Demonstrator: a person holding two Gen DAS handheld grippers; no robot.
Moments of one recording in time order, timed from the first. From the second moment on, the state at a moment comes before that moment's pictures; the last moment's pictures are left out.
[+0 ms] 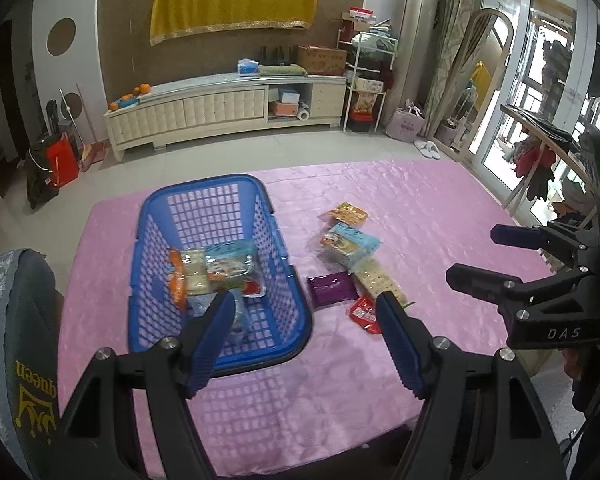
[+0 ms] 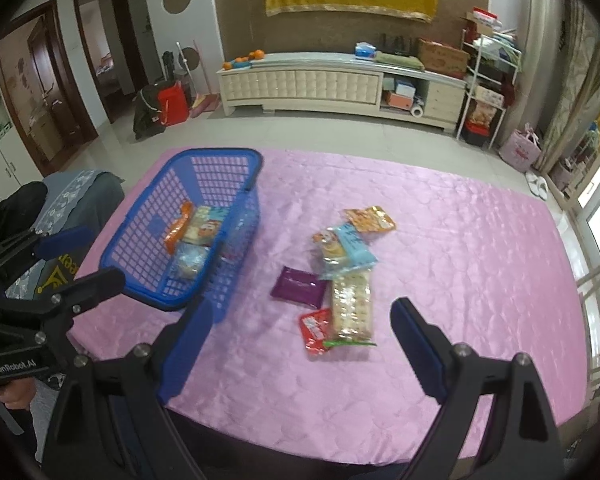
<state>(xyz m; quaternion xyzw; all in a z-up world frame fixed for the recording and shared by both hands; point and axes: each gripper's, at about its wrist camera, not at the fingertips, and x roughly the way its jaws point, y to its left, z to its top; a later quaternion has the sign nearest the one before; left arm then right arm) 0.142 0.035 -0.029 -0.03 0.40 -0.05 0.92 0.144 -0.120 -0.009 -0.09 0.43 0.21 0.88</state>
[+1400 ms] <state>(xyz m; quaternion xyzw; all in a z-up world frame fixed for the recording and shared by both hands) 0.298 -0.081 -0.163 -0.05 0.54 -0.06 0.84 0.276 -0.236 -0.118 -0.03 0.49 0.15 0.86</state>
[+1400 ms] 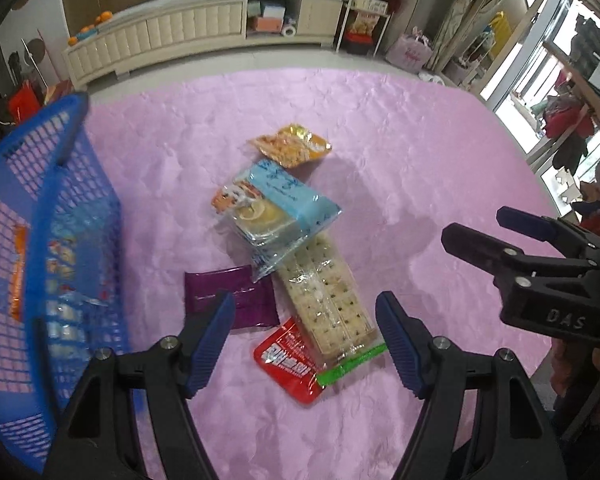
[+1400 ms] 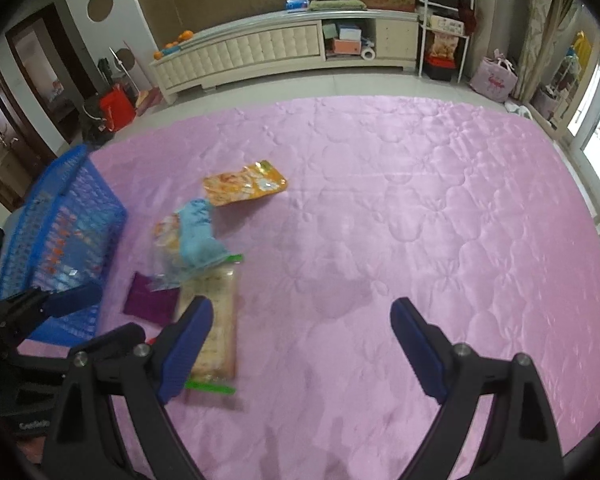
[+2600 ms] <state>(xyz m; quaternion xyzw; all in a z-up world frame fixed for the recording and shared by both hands) 0.327 -0.141 -0.230 -0.02 0.59 -0.04 0.80 0.297 -0.265 -0.149 -0.04 0.50 0.12 0.86</state>
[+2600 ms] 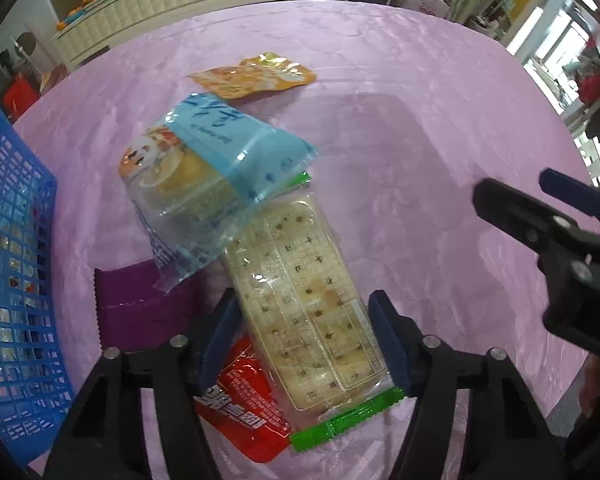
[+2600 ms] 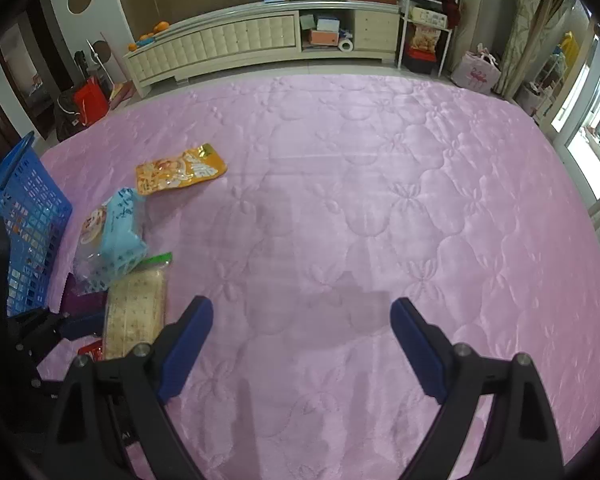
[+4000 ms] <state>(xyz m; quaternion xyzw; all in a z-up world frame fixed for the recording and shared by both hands) 0.227 0.038 -0.071 -0.03 0.40 0.06 0.91 0.325 -0.118 -0.161 -0.13 0.53 0.26 0.80</state>
